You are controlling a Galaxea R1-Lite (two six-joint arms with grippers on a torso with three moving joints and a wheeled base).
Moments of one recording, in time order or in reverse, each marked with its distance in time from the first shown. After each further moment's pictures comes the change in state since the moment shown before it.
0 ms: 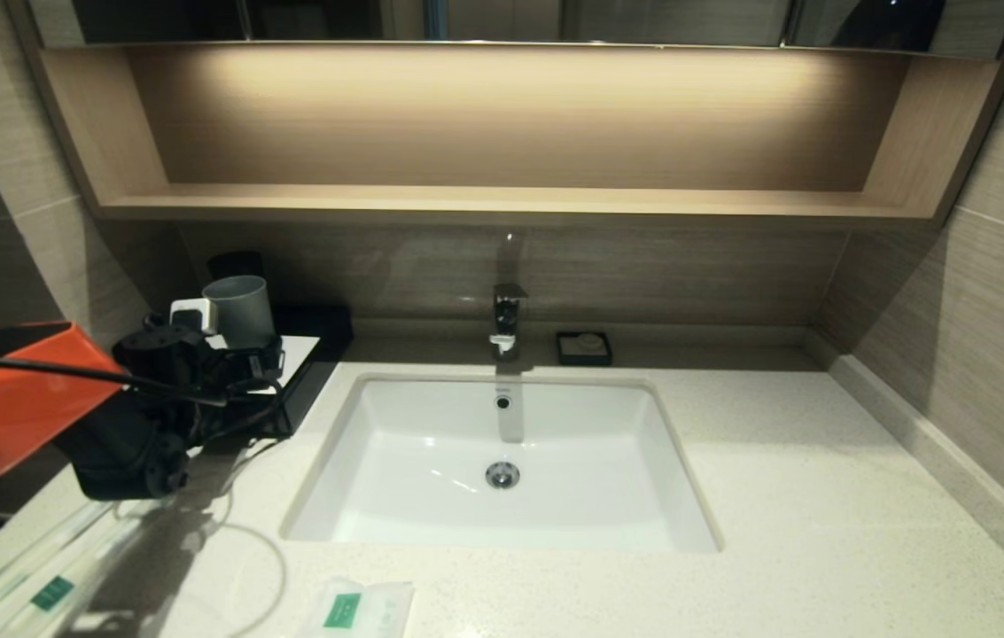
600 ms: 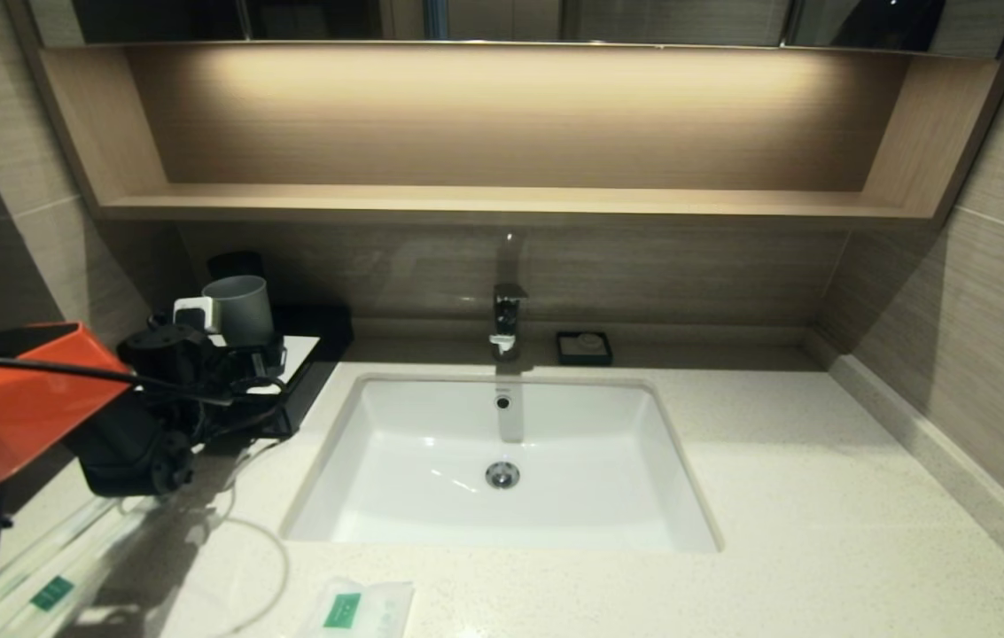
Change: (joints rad) left arm 0.000 0.022 -0.037 -0.001 0.000 0.000; right arm 0.000 0.000 0.000 0.000 0.000 0.000
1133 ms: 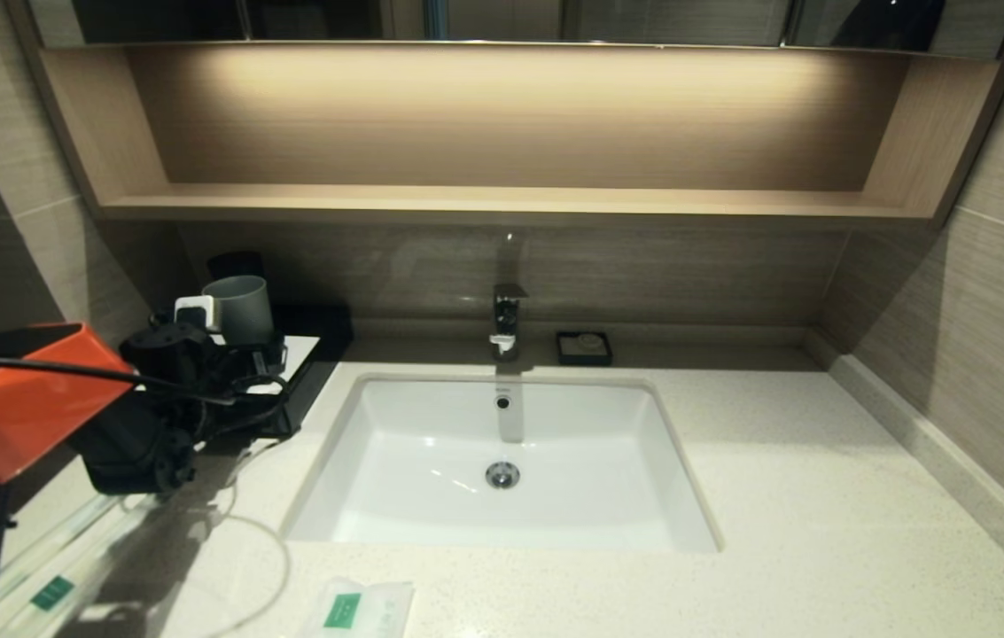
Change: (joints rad) left arm 0.000 0.012 -0.021 -0.001 0.001 0.000; right arm 0.000 0.000 0.000 0.000 0.000 0.000
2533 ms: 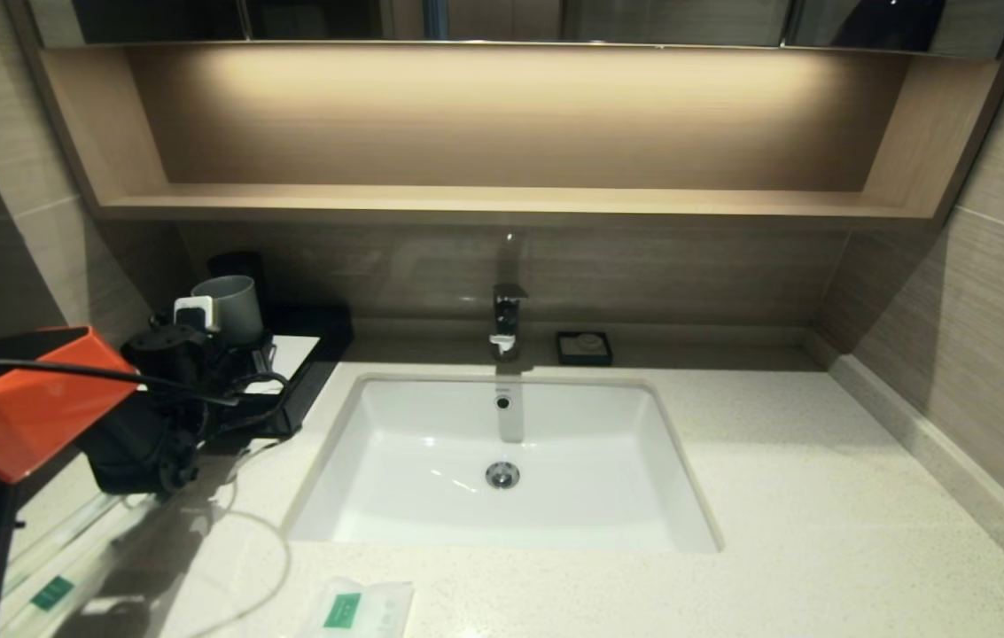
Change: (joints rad) left arm 0.006 0.028 -0.029 -0.024 0.000 -0.010; right arm 0.000 0.000 0.000 0.000 0.000 0.000
